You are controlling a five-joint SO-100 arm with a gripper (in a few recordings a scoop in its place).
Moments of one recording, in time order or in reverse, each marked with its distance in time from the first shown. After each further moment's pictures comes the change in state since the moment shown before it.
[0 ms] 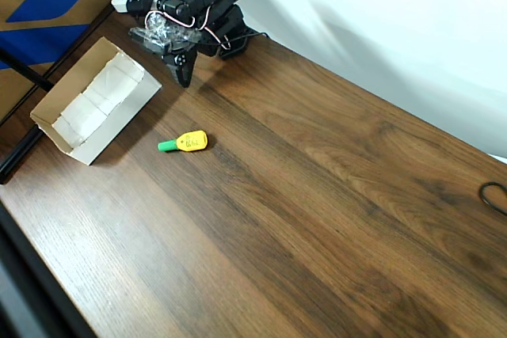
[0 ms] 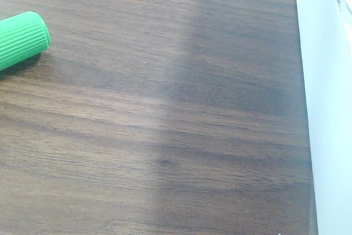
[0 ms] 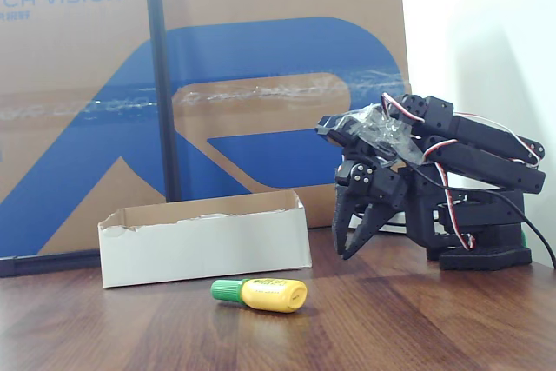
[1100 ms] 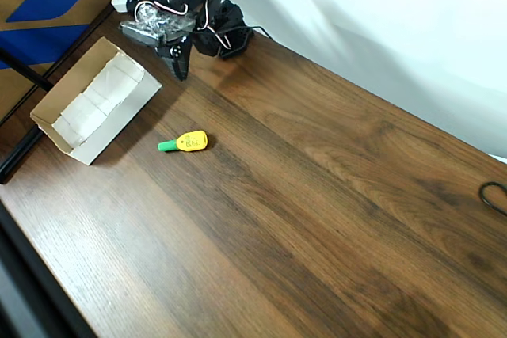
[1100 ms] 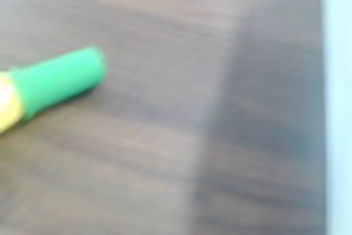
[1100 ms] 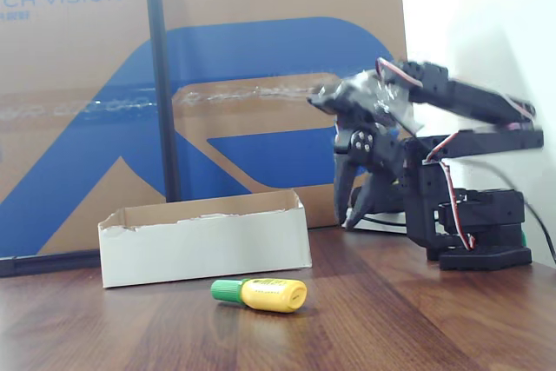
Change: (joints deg) arm -6.2 -24.0 -20.0 -3.7 0.7
